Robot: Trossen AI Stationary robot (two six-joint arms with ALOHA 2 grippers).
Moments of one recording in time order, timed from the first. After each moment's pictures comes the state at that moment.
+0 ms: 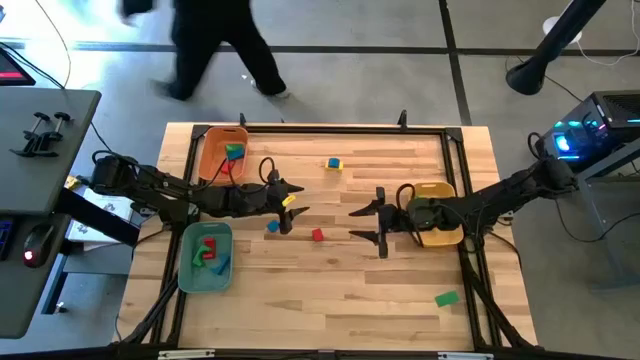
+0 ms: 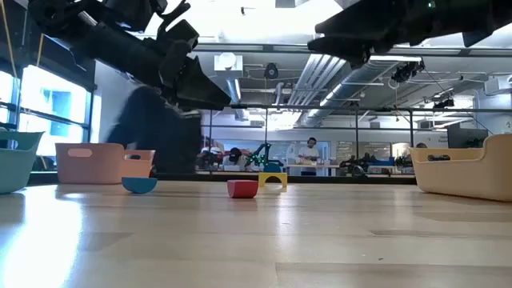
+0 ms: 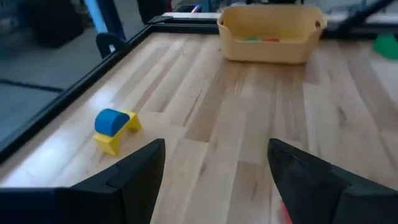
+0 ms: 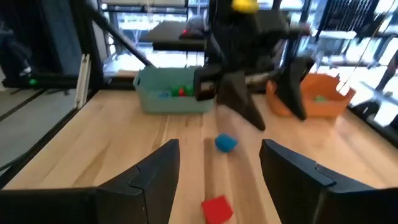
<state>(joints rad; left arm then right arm) -0.02 1.38 0.52 0.48 -0.32 -0.04 0.23 1.25 0.53 0.55 0.21 0.01</state>
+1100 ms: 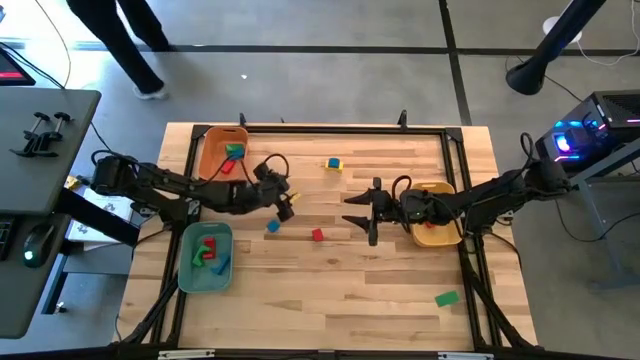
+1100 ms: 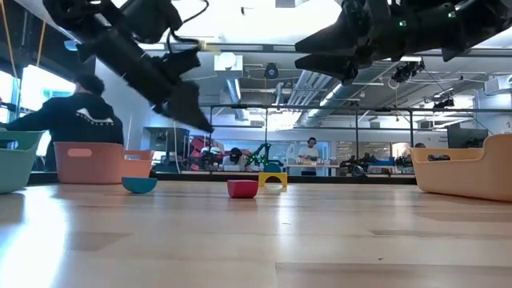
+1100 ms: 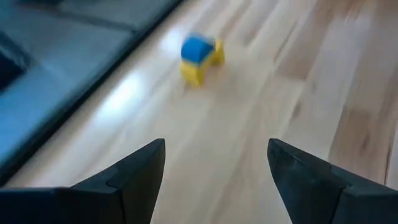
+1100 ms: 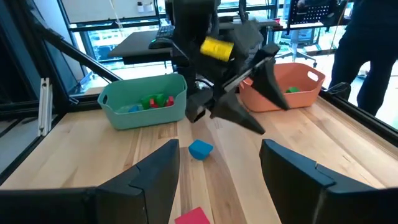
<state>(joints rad) 0.03 1.39 0.60 0.11 -0.56 -0.12 0.12 1.34 0.53 0.66 0.21 0.10</state>
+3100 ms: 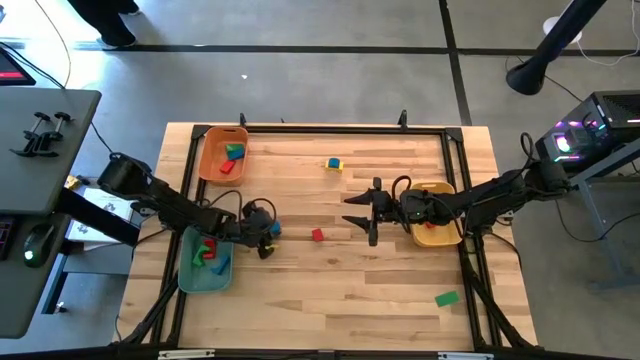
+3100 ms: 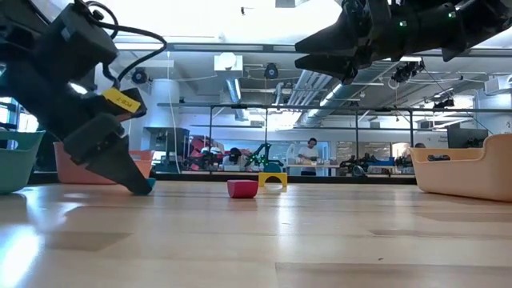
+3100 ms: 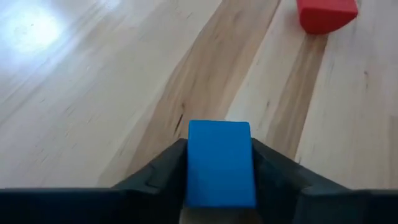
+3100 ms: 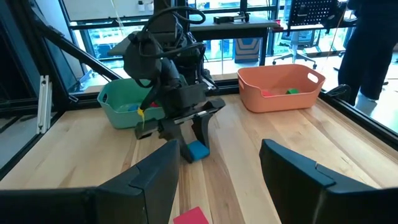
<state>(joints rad) -0.31 1.49 0.32 0.27 -0.48 -0.60 0.12 1.34 0.53 0.66 0.21 0.08</state>
